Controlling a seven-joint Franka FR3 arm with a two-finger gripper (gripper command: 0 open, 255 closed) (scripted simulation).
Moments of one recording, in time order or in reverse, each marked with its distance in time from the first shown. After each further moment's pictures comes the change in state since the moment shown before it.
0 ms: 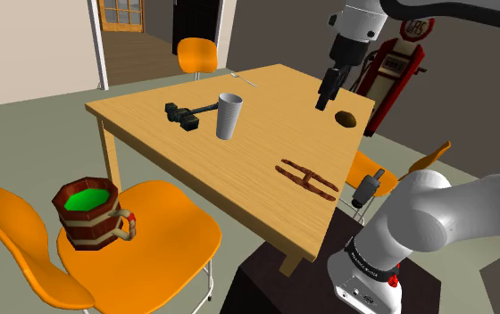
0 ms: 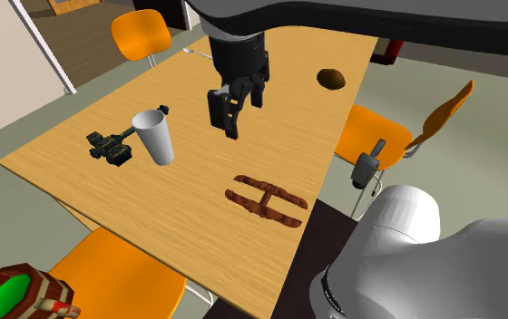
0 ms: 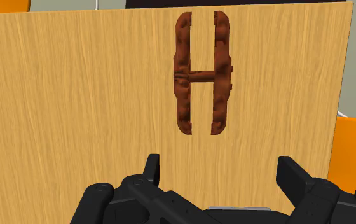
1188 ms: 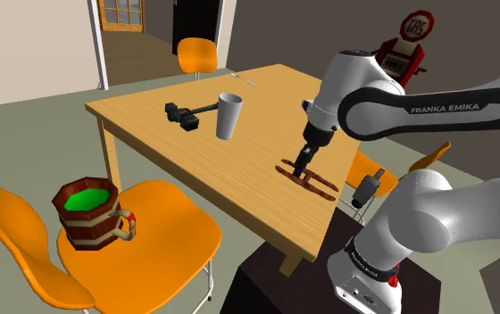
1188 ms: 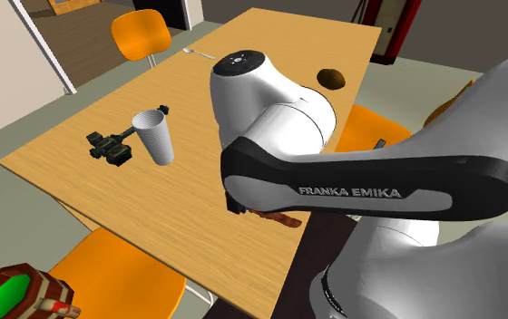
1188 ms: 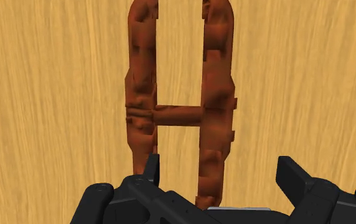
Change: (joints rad) arm 0.031 -0.076 0.023 -0.560 0.017 0.488 0.049
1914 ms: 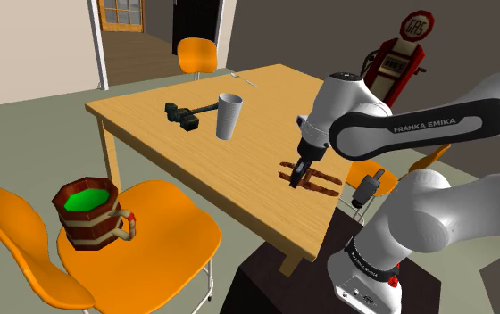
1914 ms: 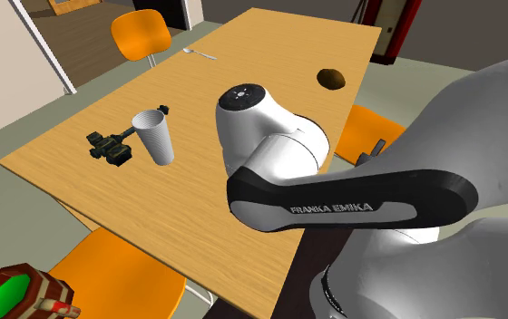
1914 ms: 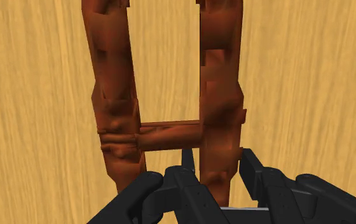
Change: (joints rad) arm -0.003 0.072 0.004 -0.094 -0.005 0.167 0.013
